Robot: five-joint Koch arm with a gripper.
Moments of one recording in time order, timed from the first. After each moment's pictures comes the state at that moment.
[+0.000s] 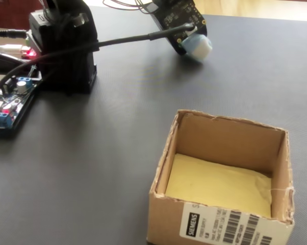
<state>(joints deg) -29.3 103.8 141.5 12.2 83.4</state>
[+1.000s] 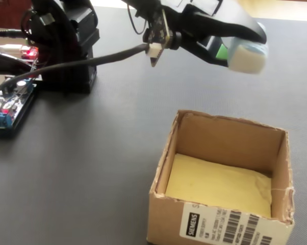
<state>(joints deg) 18.7 113.2 147.0 -15.6 83.6</state>
